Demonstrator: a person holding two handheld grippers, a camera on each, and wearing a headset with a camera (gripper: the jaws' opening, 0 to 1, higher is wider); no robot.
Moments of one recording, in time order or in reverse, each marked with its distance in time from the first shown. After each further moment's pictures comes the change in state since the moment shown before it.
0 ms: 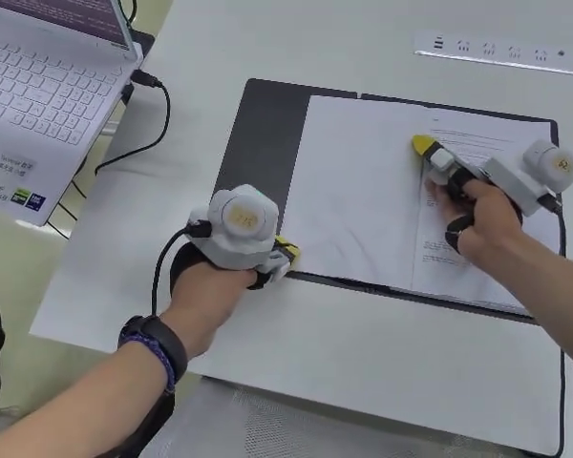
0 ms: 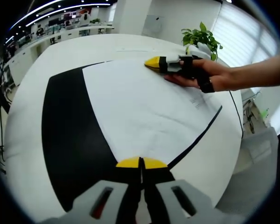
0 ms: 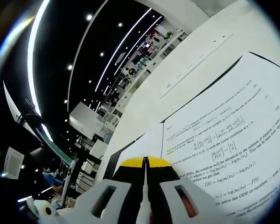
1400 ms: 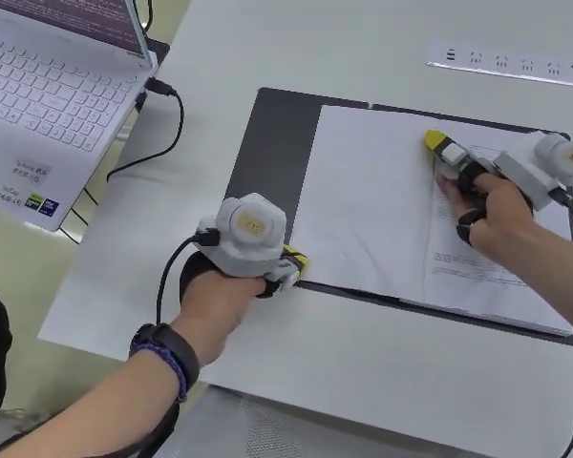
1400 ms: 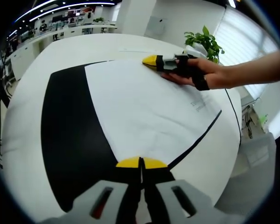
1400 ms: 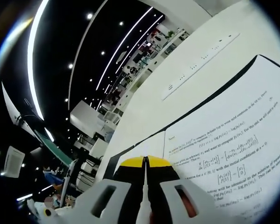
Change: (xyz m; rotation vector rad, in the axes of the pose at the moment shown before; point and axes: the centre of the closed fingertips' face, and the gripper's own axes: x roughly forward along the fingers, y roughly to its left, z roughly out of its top) left arm 0.000 0.002 -0.002 -0.046 -0.010 -0.015; right arm 0.010 -0.005 0.003 -0.014 0.024 0.019
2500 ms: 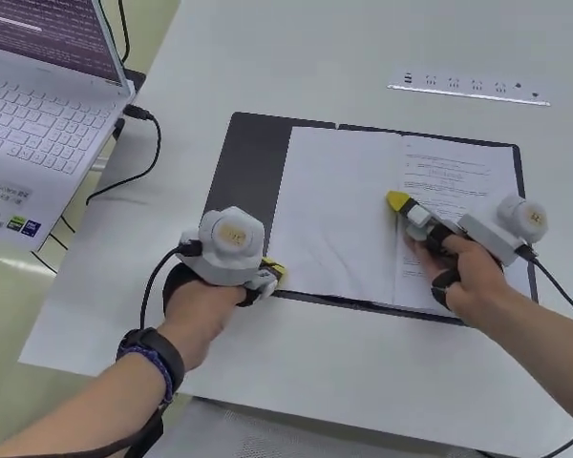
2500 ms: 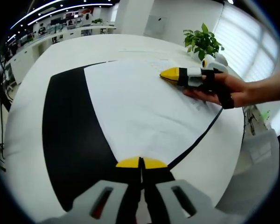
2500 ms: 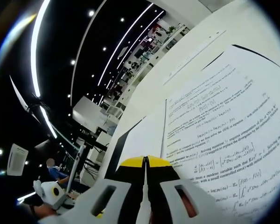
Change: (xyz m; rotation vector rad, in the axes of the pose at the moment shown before) left arm -0.001 -0.002 0.002 0.033 0.007 0.024; right arm -0.063 0.019 -0.048 0.013 0.048 0.015
